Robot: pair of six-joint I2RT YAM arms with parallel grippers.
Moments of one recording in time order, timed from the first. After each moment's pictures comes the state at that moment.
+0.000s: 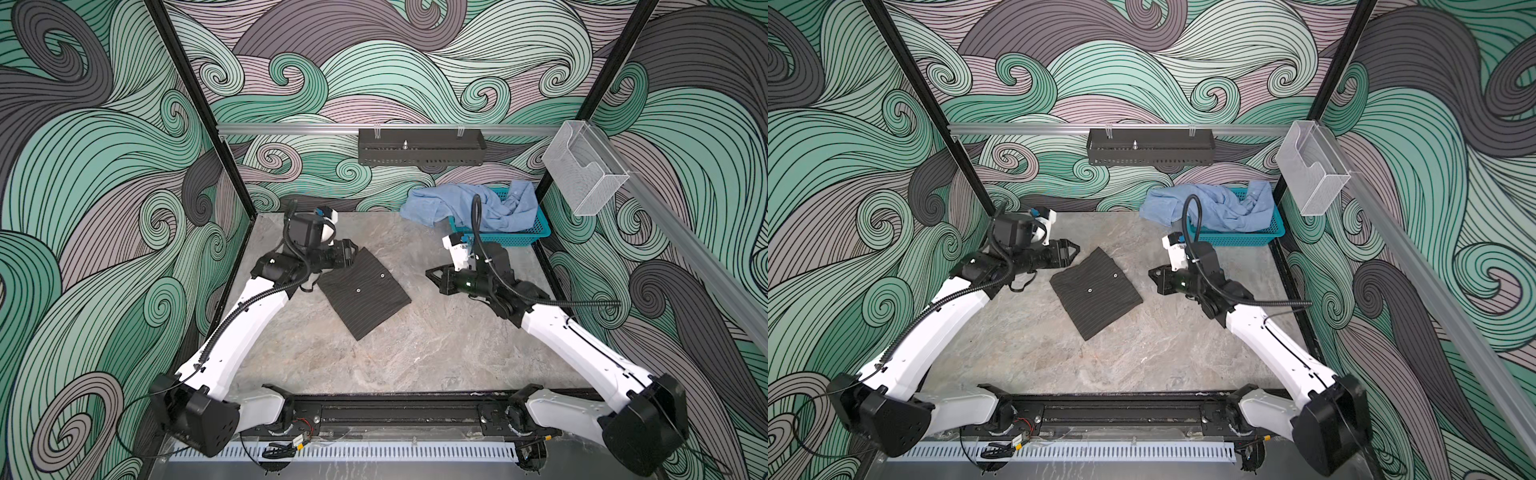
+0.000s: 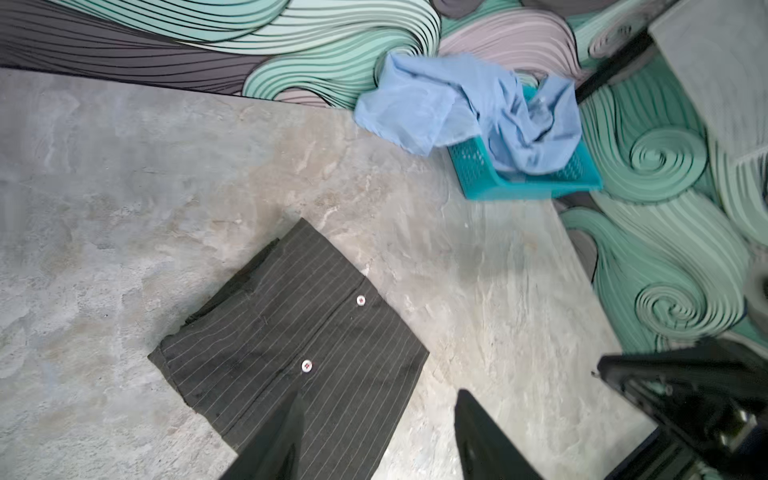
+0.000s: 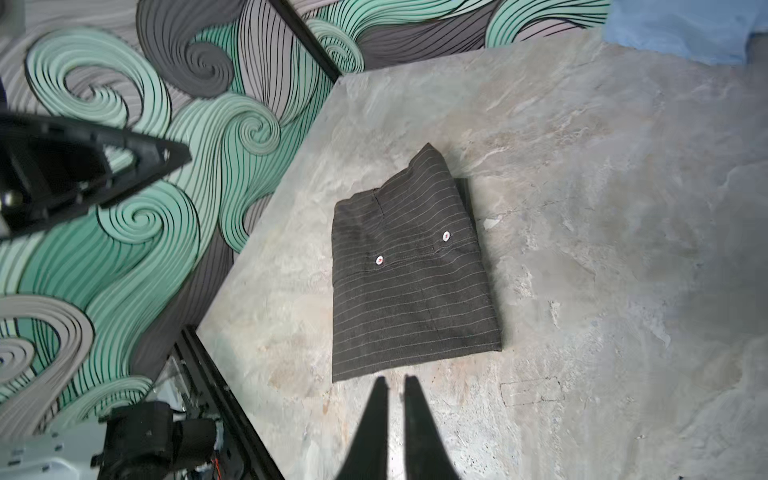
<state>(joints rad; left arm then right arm) -0.42 1.24 1.25 -0.66 0.10 -0.34 0.46 1.14 0.82 -0.20 -0.36 0.44</state>
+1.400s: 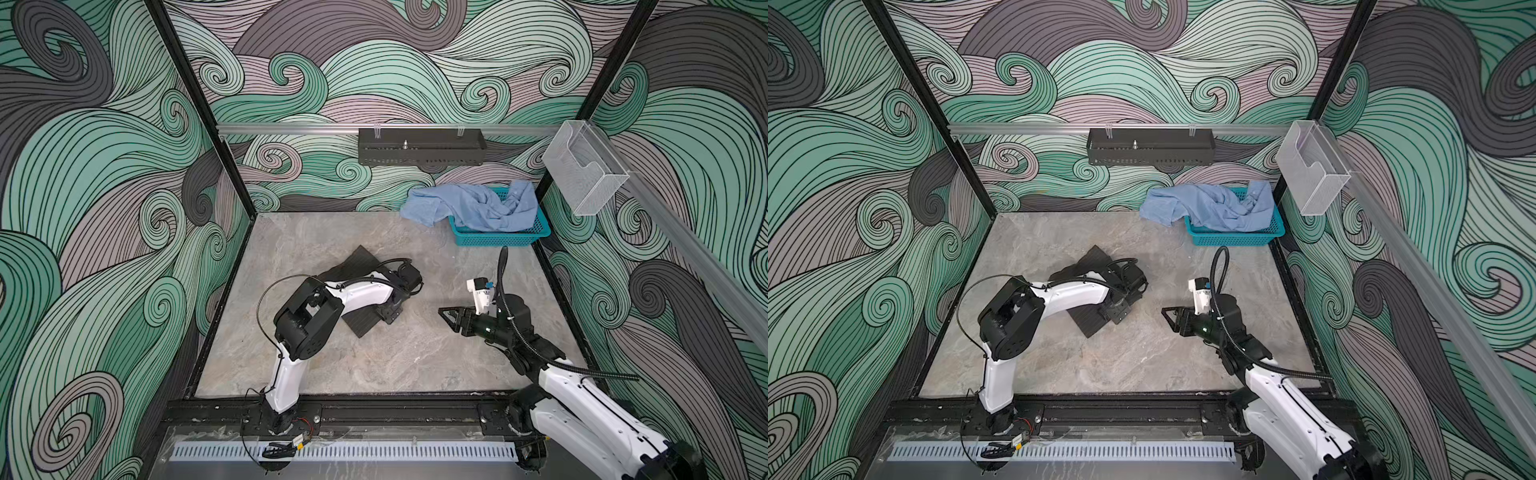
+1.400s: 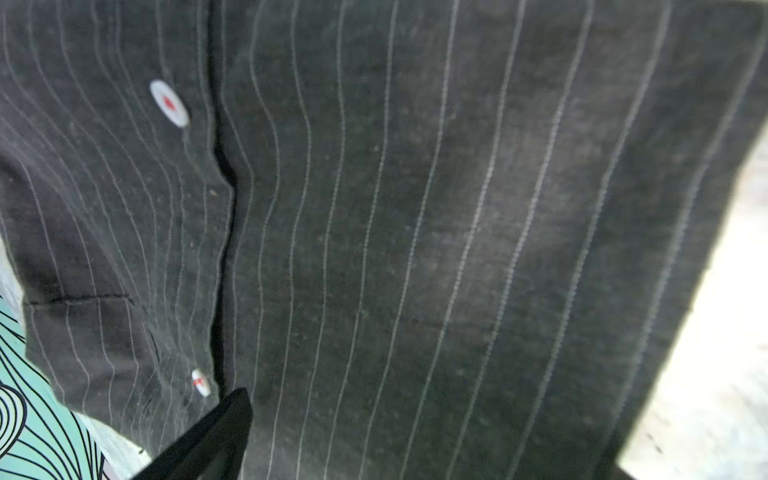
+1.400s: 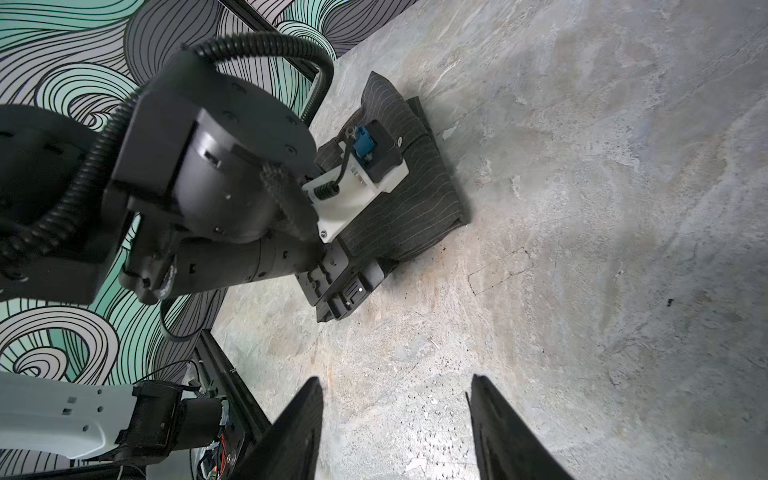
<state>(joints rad) -0.81 2.04 1.44 -0.85 -0.45 -0.04 0.41 0.79 0.37 -0.07 -0.43 0.56</state>
